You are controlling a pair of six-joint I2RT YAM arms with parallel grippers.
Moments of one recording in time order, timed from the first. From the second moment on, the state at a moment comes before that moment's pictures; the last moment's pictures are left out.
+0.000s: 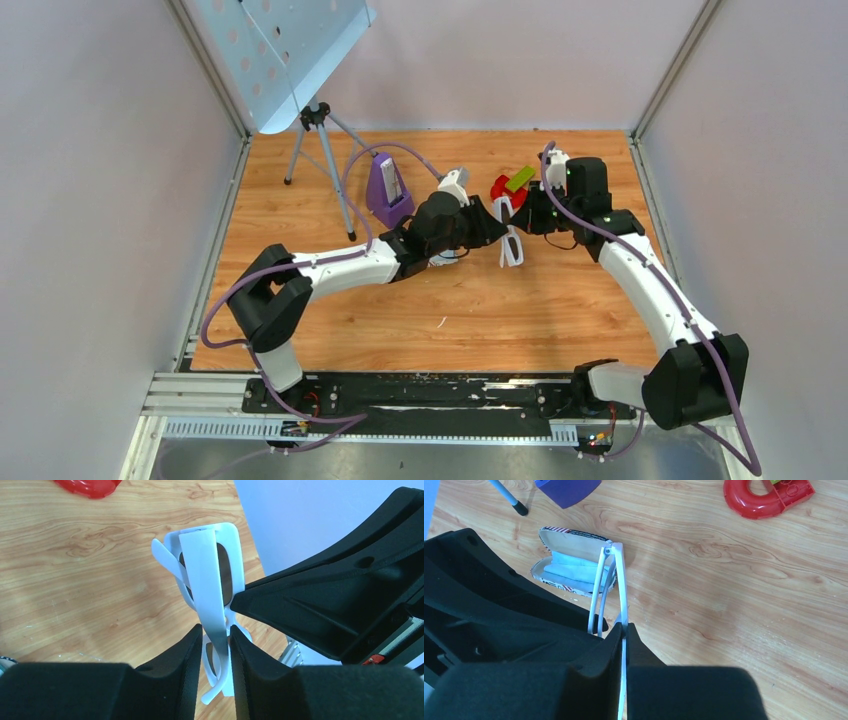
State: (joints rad) left arm -0.90 1.73 1.14 0.33 -0.01 -0.88; right arm 0.24 1.22 1.05 -0.47 -0.37 0.18
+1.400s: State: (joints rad) left arm -0.71 1.73 0.81 1.22 0.89 -1.76; right arm 0.28 0.56 1.04 -0.87 -0.71 -1.45
